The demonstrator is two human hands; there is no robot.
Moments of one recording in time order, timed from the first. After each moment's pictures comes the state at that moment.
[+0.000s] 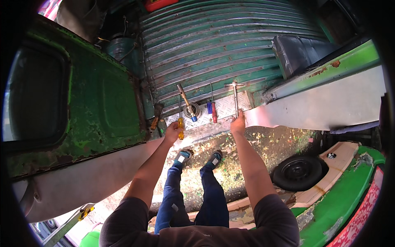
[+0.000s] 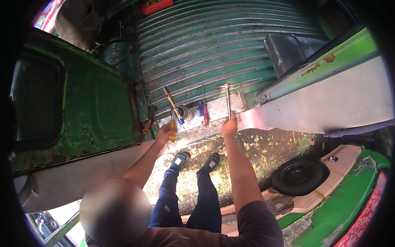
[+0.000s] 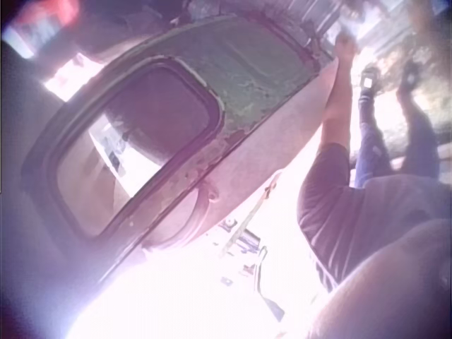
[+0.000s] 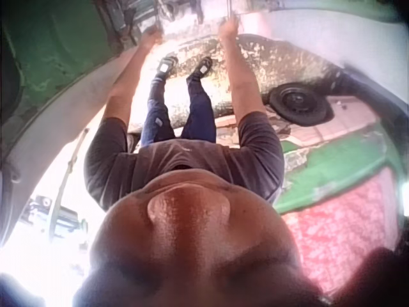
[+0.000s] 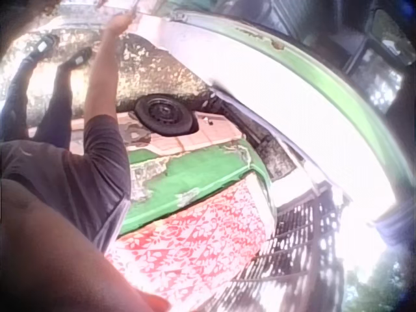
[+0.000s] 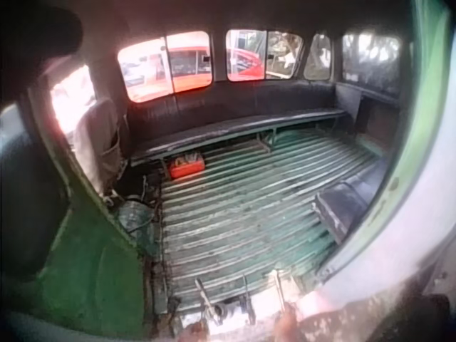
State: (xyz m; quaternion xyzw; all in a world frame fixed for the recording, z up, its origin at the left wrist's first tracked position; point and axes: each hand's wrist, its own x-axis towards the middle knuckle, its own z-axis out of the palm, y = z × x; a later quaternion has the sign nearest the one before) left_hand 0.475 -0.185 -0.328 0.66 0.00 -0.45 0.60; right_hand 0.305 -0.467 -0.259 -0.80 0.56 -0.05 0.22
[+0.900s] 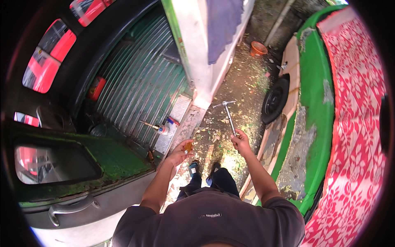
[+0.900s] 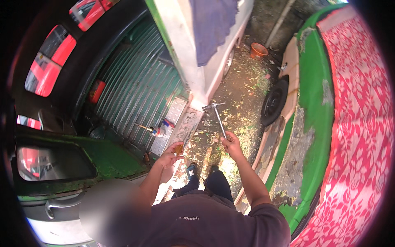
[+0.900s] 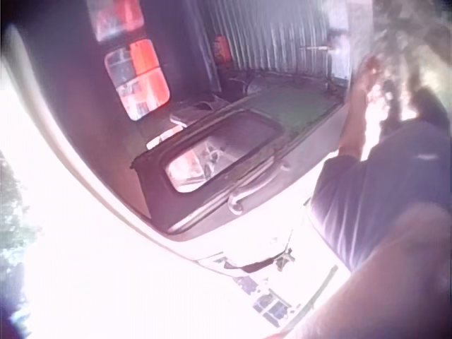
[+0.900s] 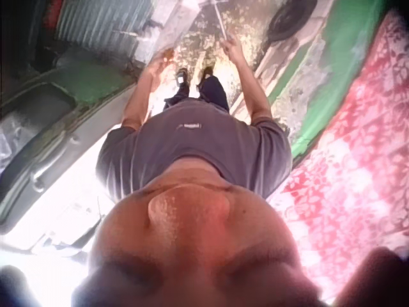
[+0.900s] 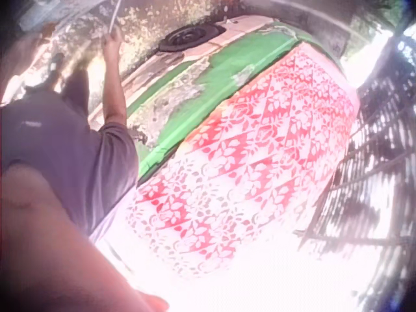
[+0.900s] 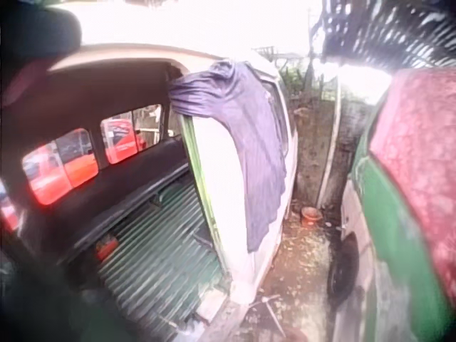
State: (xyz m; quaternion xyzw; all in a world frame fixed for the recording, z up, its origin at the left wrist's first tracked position) left_hand 0.382 -0.176 -0.015 0.33 -0.24 -0.81 0.42; right_hand 0.057 -0.239 0.038 -0.36 0.50 -0.41 0.67
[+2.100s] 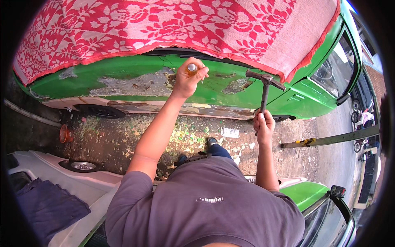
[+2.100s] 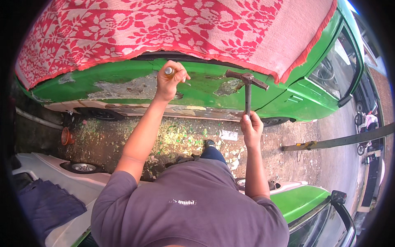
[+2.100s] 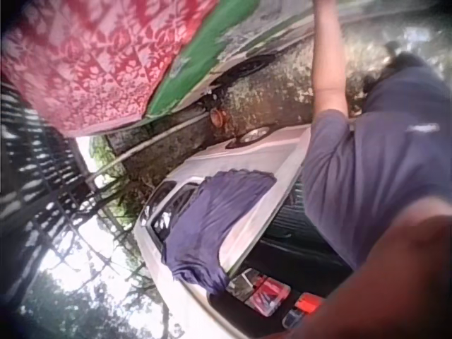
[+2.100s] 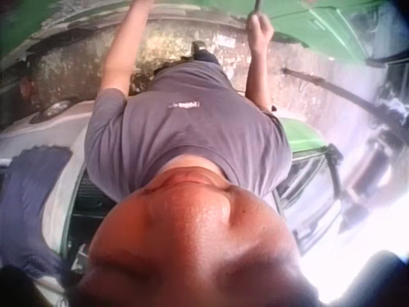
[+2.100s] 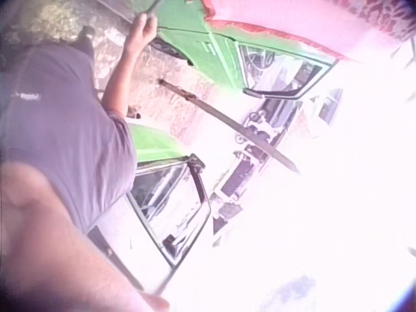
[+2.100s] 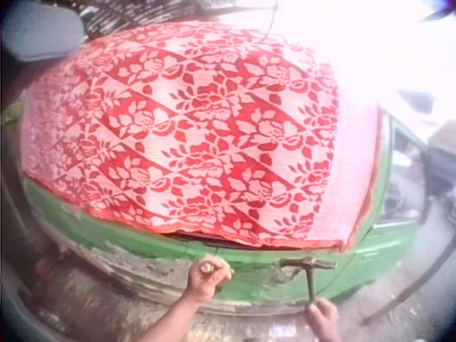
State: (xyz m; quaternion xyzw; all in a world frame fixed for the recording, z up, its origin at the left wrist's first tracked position) left_hand -0.068 -0.009 0.229 -0.39 -0.47 -0.79 0.00; right_hand 0.146 0.215 0.178 0.07 0.62 -0.75 -0.22
